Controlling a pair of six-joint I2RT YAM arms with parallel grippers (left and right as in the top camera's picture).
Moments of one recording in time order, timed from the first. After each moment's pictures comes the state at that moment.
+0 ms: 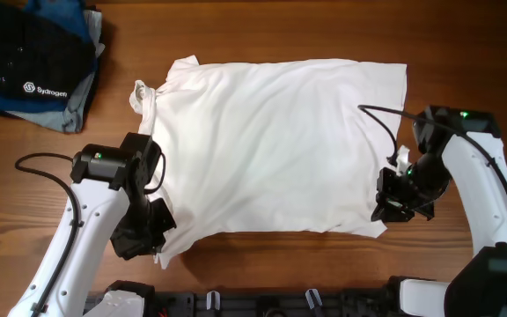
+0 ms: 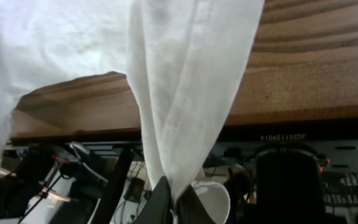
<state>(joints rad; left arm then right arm) -0.19 1.26 1.00 -1.62 0.13 -0.68 -0.09 1.50 1.09 -1.56 -0.34 0.20</state>
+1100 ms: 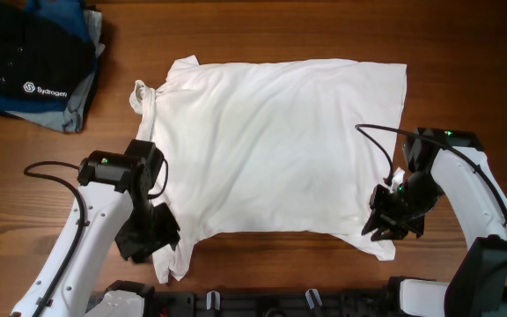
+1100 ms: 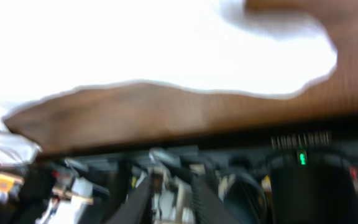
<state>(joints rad) -0.19 1.26 0.91 -1.52 0.17 -0.71 -0.09 1.50 0.91 -1.42 -0.35 0.31</state>
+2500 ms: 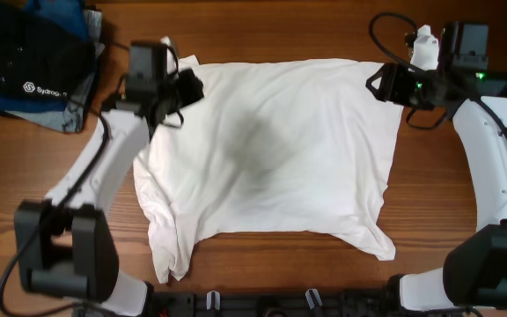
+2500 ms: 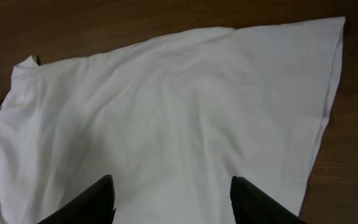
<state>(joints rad) -0.15 1.73 1.26 -0.37 0.24 -0.54 -0.09 1.64 1.44 -0.83 -0.35 0.09</state>
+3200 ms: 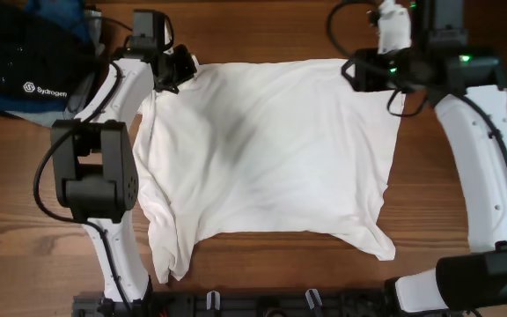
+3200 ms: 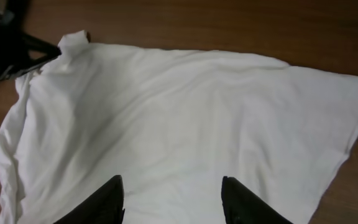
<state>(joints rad) -0.08 2.18 1.65 -0.52 0.23 -0.51 0.12 1.64 1.69 -1.04 -0.27 0.02</state>
